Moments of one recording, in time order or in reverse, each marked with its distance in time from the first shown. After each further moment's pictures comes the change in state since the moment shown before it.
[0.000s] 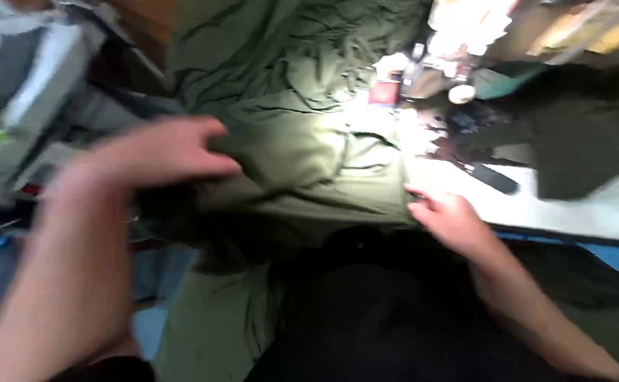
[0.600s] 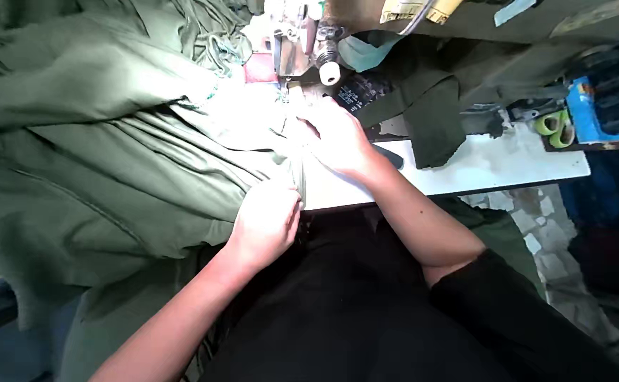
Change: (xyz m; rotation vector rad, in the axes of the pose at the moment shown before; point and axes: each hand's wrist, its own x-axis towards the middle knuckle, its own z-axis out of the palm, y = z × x) left_hand 0.067 0.160 0.221 -0.325 0.492 0.755; right_hand 0.103 0.014 -0.028 -0.396 0.214 -0.303
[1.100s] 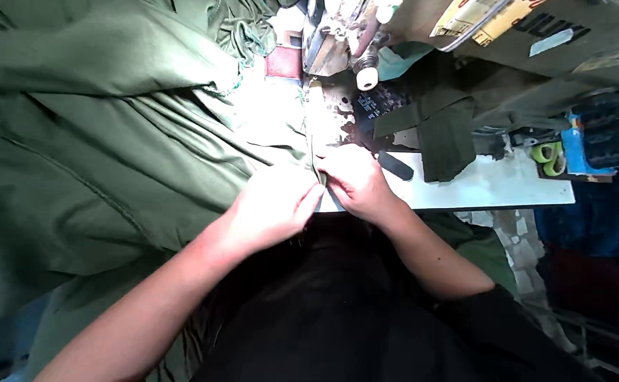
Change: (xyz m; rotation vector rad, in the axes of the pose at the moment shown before) left_hand 0.033 -0.010 -0.034 -0.152 -0.062 -0.005; right_hand -0.055 -0.009 0.013 0.053 0.218 -0.388
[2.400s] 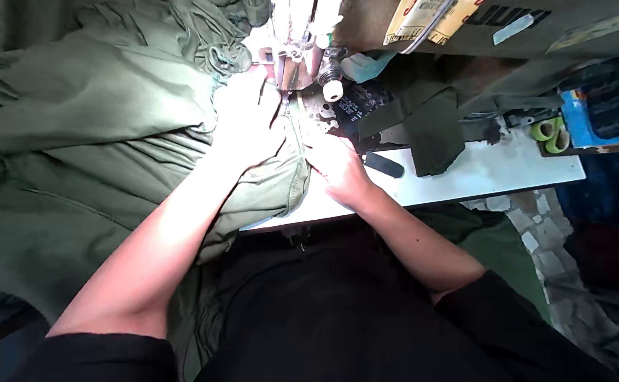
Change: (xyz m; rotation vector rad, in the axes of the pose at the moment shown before) left_hand 0.082 -0.102 0.011 0.404 -0.027 -0.039; right_hand 0.012 0.023 0.023 -0.103 0.045 0.112
